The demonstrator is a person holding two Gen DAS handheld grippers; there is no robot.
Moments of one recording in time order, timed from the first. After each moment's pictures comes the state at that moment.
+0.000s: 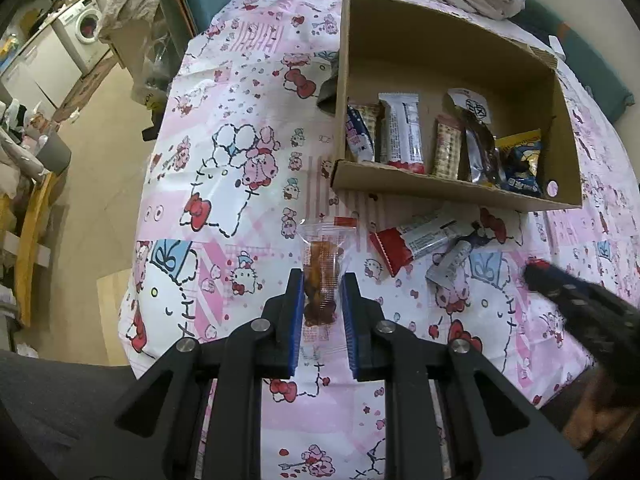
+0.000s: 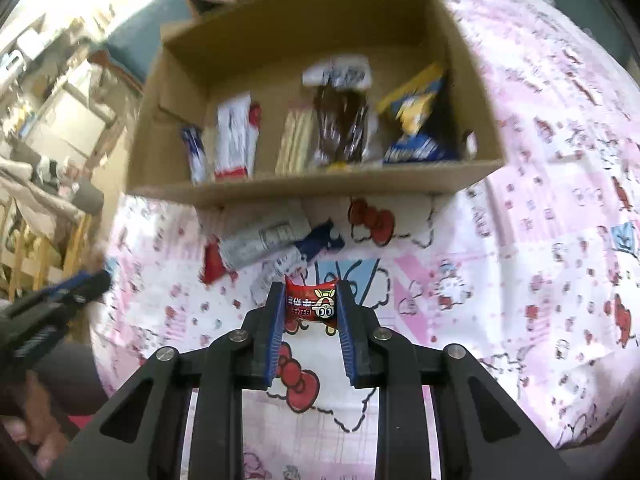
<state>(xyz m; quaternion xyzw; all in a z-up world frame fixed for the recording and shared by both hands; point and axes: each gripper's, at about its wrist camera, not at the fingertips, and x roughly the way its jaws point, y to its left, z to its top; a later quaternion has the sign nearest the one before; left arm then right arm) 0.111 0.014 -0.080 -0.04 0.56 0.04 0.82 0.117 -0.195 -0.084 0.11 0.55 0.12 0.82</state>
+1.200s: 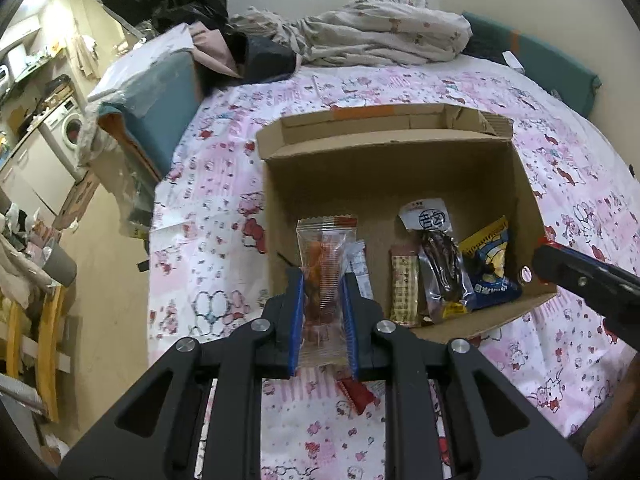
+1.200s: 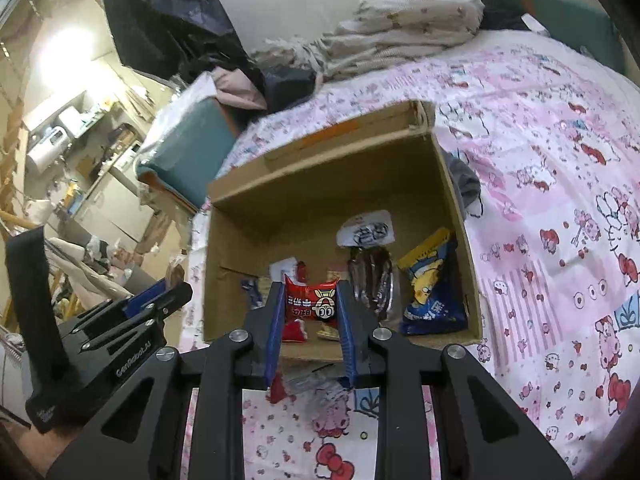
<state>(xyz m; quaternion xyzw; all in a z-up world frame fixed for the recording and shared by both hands) 0.195 -0.047 -0.019 0.06 0.45 0.00 0.89 0.181 -0.213 -0.024 0.20 0.43 0.16 0.87</state>
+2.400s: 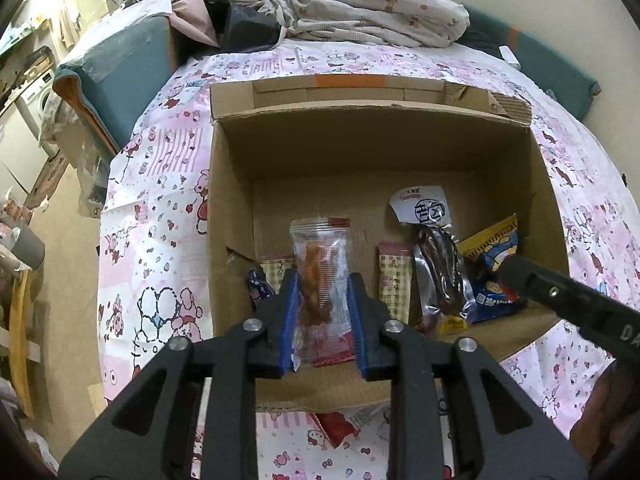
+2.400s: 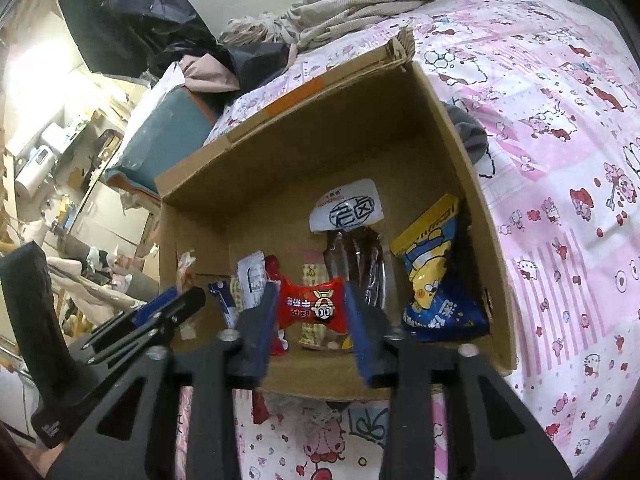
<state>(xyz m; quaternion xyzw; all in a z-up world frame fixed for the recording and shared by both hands) 0.230 -0.045 -0.068 0.02 0.48 -0.04 0.88 0.215 -0.220 -0.076 0.25 0.46 0.15 0.84</state>
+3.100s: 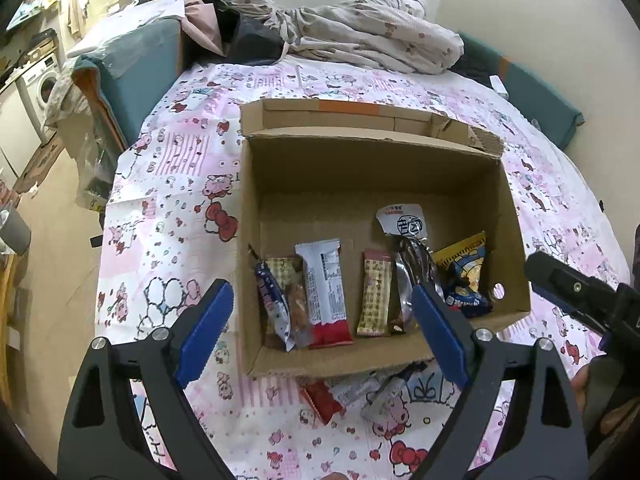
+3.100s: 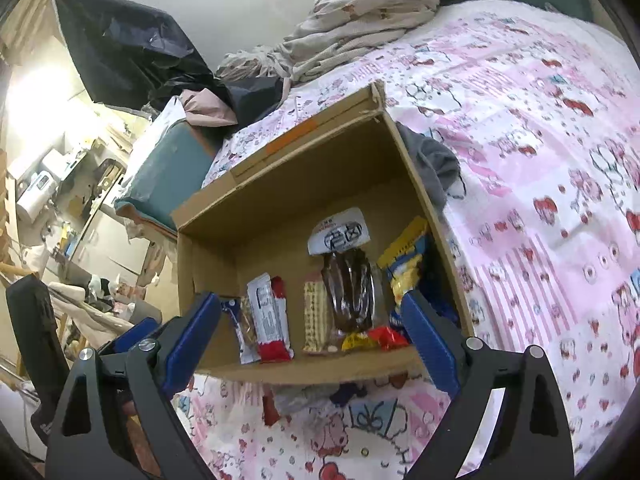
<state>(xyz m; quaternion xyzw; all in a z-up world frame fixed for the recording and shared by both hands) 0.199 -0.021 -0.034 -0.03 0.45 -0.05 0.89 0.182 -0.242 -0.050 0.28 0.42 0.12 0.85</state>
